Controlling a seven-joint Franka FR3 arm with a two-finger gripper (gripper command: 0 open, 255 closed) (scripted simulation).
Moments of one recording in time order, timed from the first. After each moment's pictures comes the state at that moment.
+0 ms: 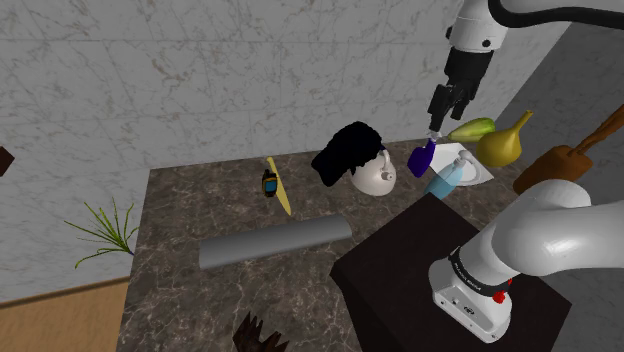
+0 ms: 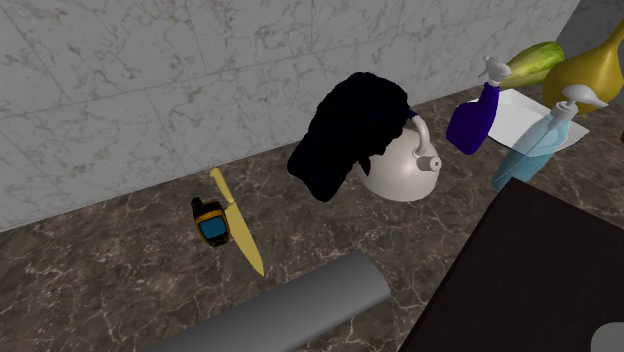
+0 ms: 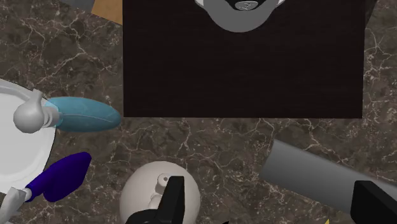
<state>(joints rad) 0.01 -0.77 -0.06 -2.43 -0.04 1.47 -0.03</state>
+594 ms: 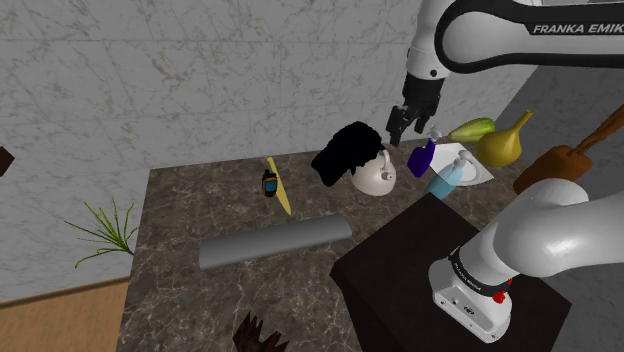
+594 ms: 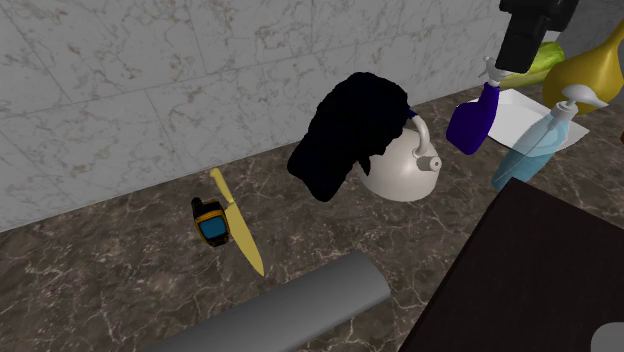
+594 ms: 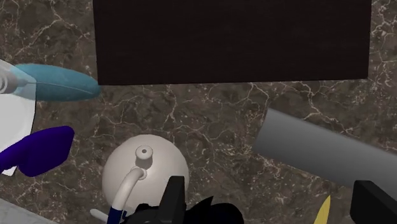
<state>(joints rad) 0.04 -0.67 0.07 -2.51 0.00 1.72 0.12</state>
